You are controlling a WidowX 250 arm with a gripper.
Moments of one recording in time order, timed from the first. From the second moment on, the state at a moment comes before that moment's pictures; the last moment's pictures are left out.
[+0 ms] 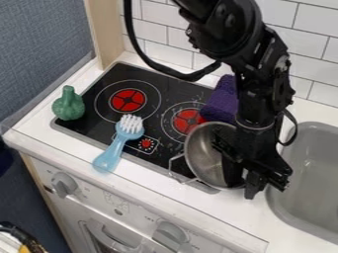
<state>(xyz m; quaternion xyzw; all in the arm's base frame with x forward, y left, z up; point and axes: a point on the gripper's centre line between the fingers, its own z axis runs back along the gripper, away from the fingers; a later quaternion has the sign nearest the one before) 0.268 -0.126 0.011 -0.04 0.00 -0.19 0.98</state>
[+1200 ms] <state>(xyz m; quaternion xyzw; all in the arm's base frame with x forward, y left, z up) 0.338 -0.096 0.108 -0.04 -0.10 -0.15 0.98</state>
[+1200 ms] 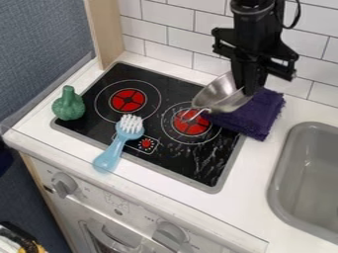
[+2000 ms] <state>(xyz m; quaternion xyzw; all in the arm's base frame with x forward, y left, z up) 0.381 0.004 0.094 0.03 -0.09 -0.04 1.00</state>
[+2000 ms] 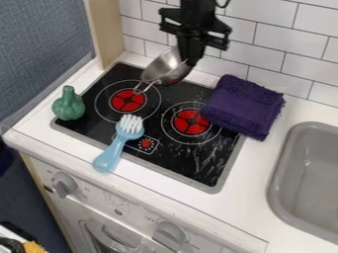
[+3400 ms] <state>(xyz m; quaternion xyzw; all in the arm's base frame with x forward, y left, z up) 0.392 -0.007 0.052 0.01 -0.04 -0.06 1.00</state>
